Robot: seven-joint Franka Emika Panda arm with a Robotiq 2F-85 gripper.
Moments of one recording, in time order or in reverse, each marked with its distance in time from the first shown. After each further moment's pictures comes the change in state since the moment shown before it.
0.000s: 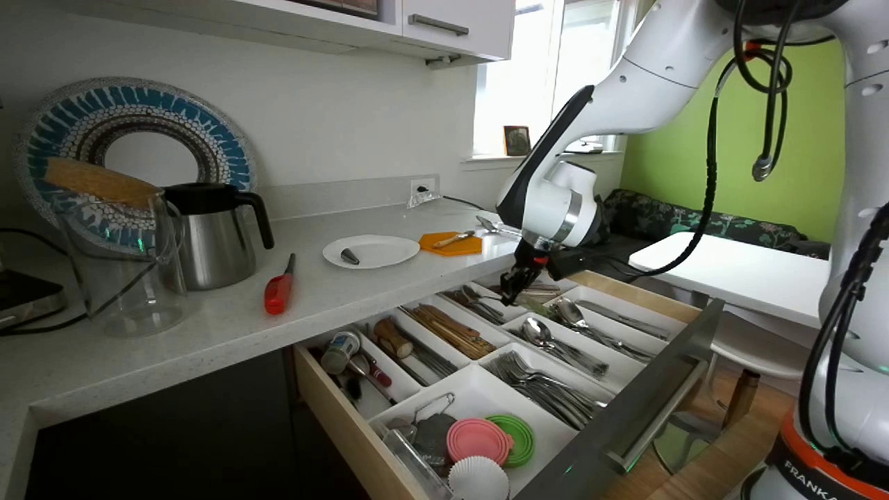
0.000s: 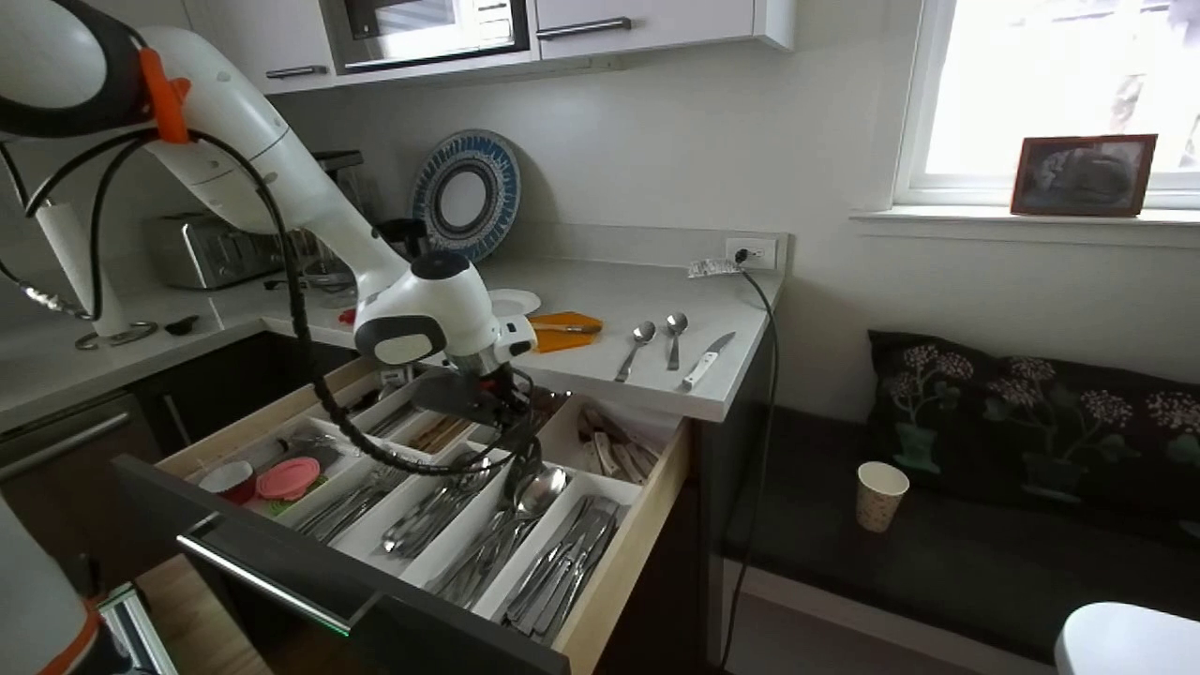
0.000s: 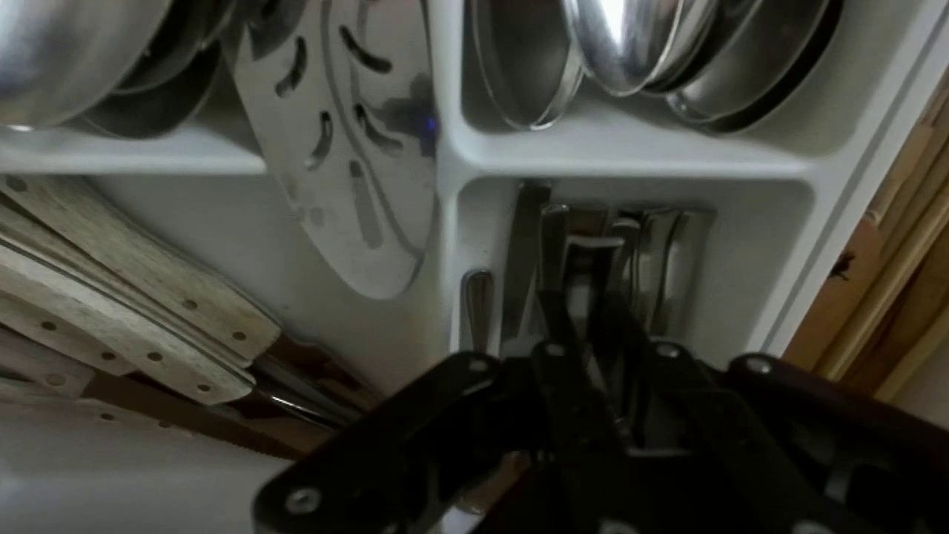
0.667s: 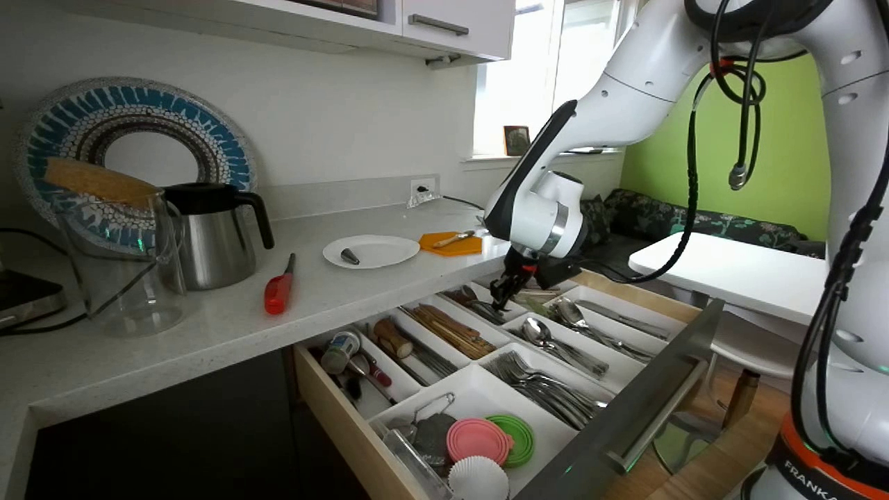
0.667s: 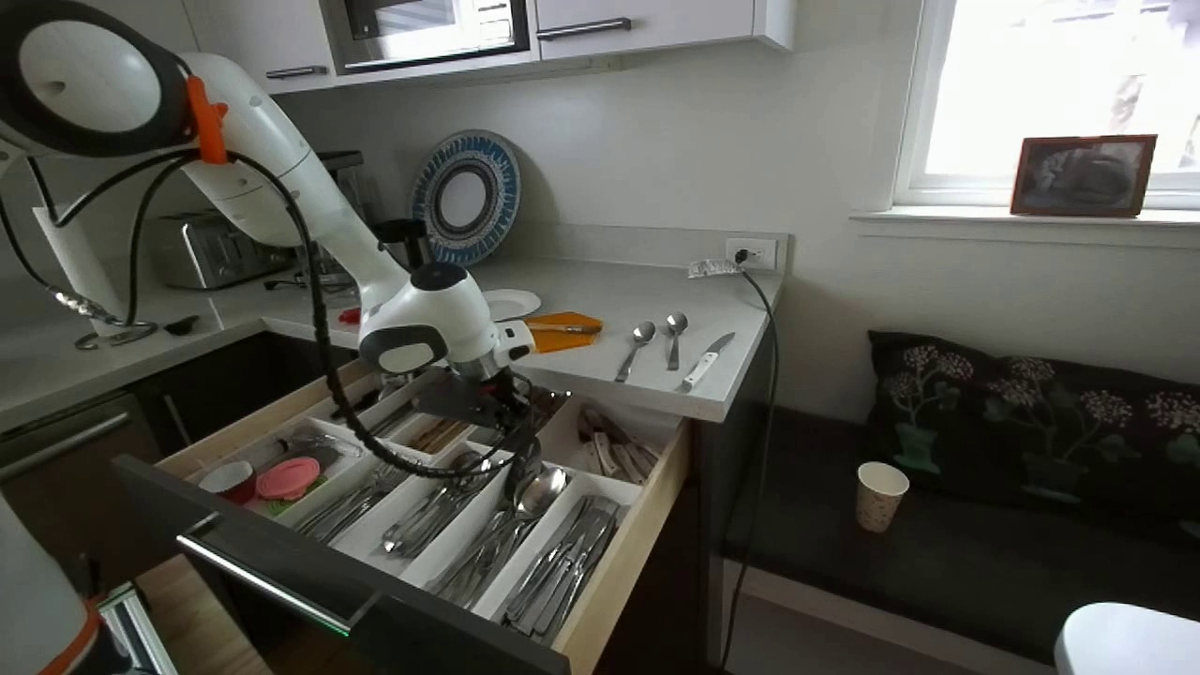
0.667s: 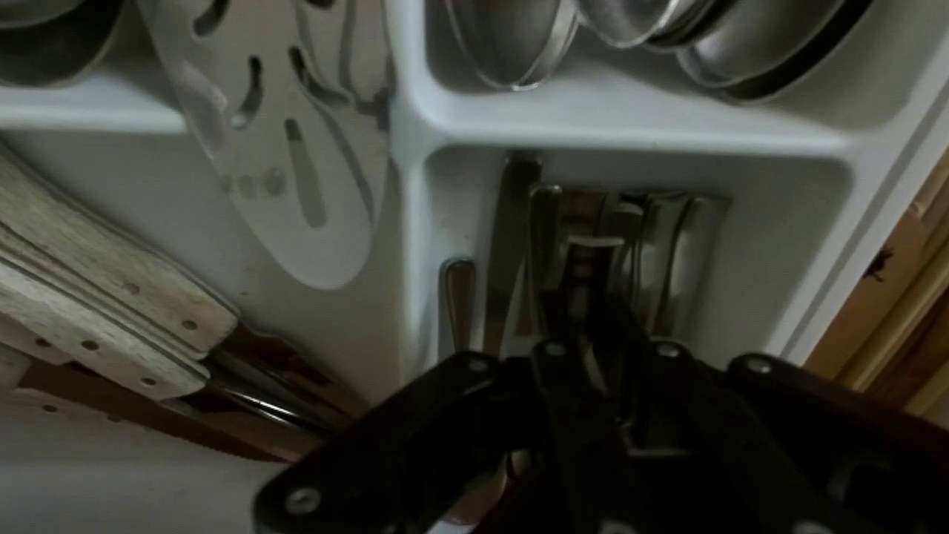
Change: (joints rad) arm 0.006 0.080 0.038 0.044 0.009 0.081 0.000
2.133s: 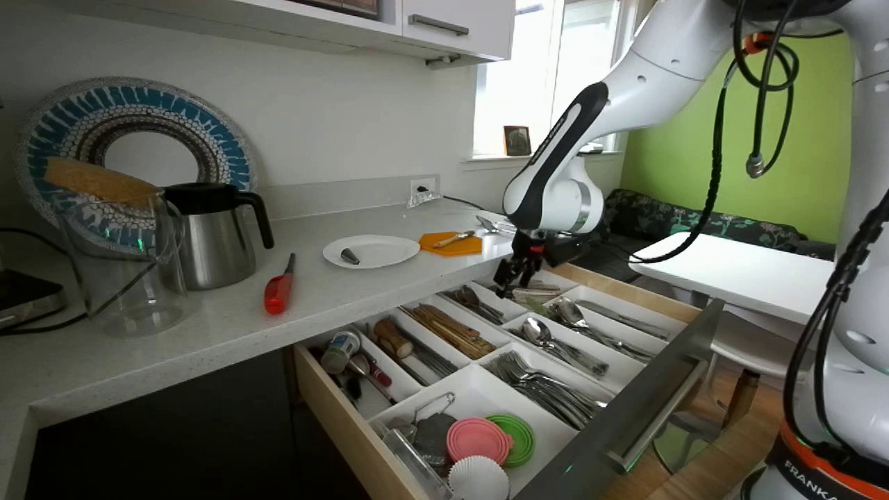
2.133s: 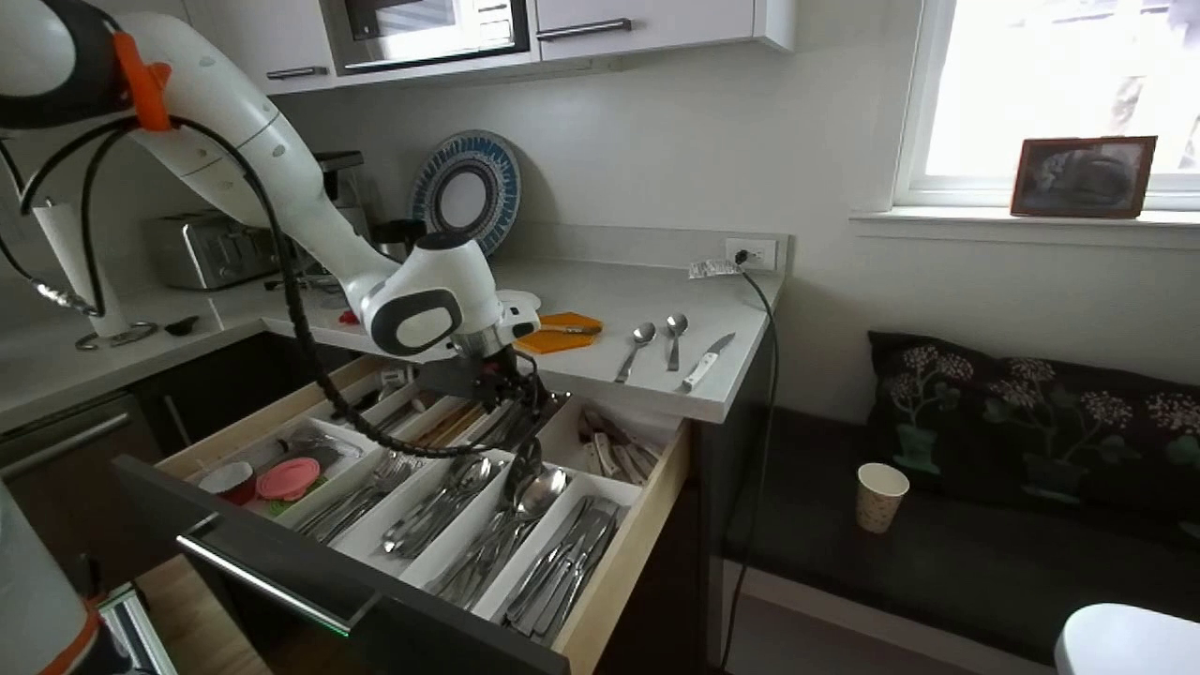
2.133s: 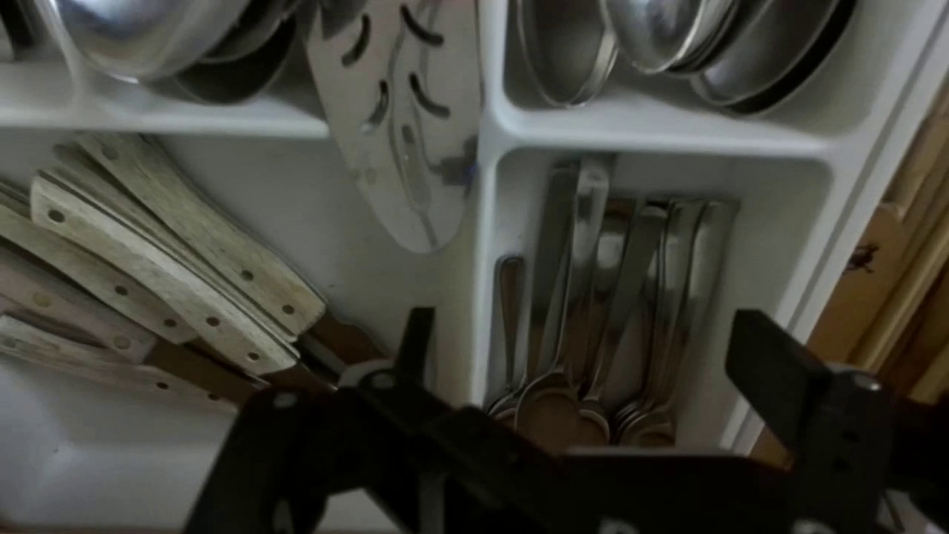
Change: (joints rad) arm 0.063 -0.120 -0.155 -0.029 -0.425 -0.178 0.369
